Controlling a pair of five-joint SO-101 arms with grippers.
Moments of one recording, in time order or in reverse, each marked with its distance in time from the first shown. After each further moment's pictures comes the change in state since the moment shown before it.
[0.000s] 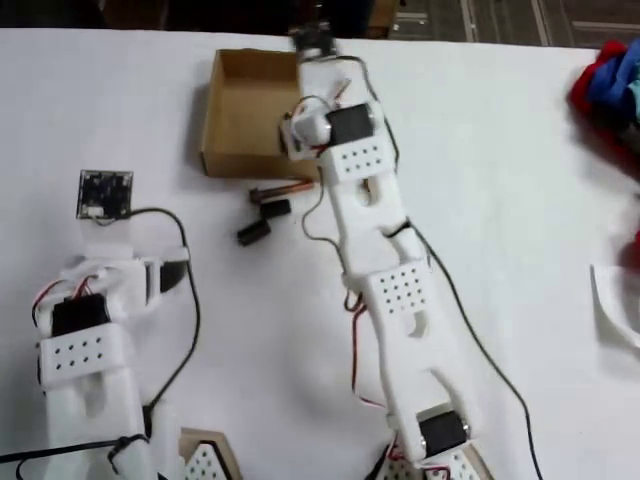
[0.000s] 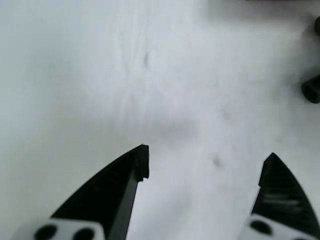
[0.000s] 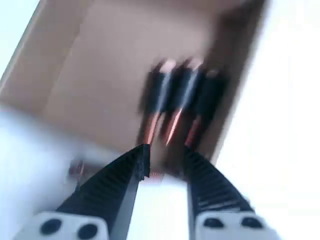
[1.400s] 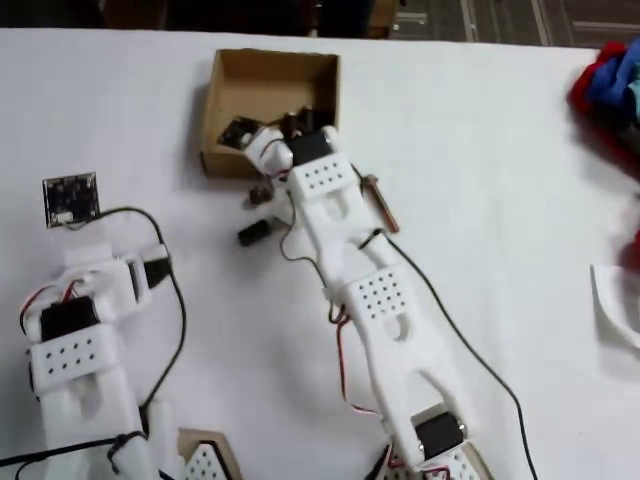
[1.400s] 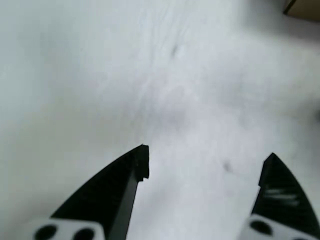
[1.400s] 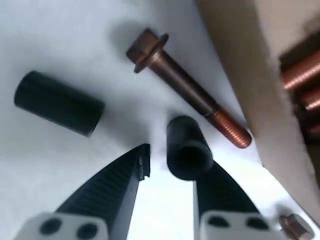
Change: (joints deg) left arm -4.2 0.0 0.0 0.6 6.1; right arm -4.4 7.6 8.1 6.5 29.5
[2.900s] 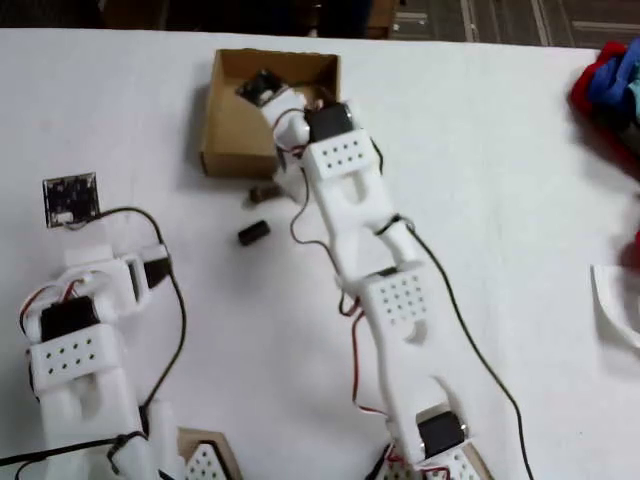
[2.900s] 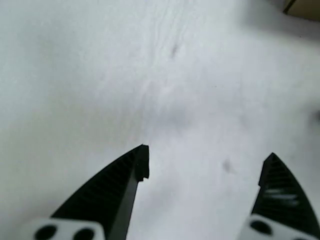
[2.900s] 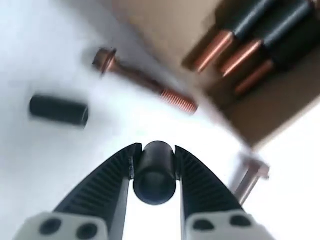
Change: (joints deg) left arm -0.1 0.0 0.0 0.1 0.0; right arm 2.1 -21.0 18.4 -0.1 -9.5
